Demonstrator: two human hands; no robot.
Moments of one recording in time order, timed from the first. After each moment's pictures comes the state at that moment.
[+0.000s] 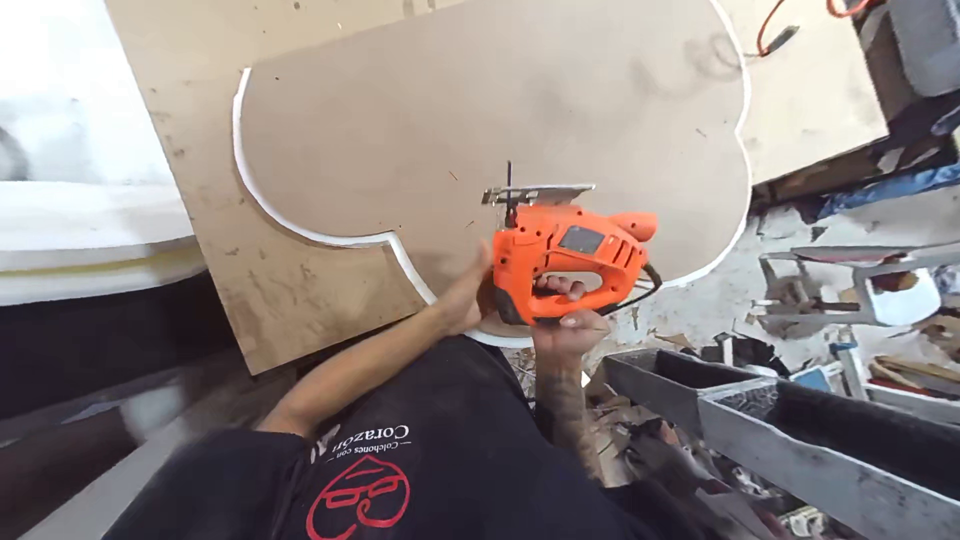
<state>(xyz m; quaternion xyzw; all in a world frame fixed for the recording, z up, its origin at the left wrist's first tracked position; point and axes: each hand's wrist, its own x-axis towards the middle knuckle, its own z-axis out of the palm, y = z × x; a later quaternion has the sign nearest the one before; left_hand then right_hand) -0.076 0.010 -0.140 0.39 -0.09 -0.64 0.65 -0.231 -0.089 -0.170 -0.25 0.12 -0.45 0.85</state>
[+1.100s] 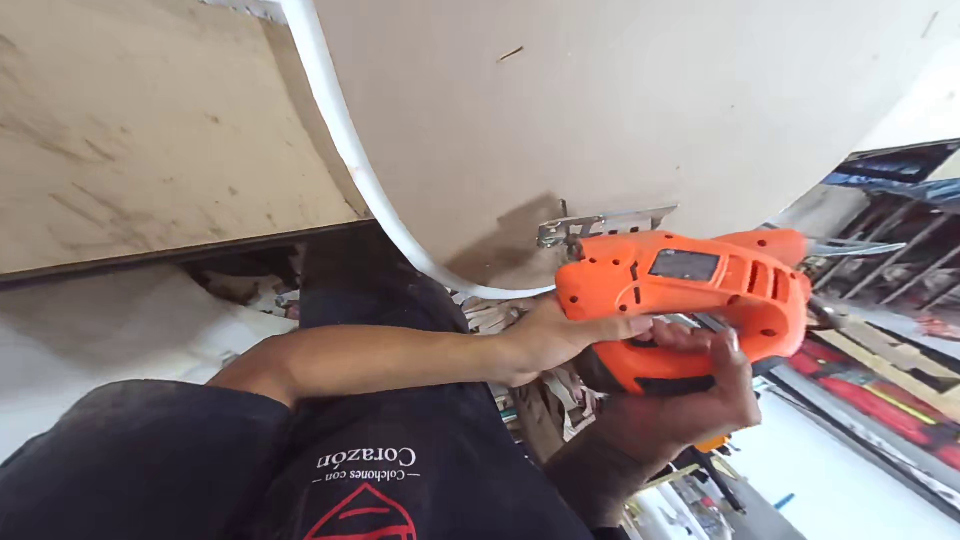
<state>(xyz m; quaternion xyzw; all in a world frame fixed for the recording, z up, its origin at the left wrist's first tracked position) -0.189 -0.039 -0.189 0.20 0.19 -0.75 0.60 -0.282 -0.130 -0.116 -0.49 0.49 -0.31 0.65</state>
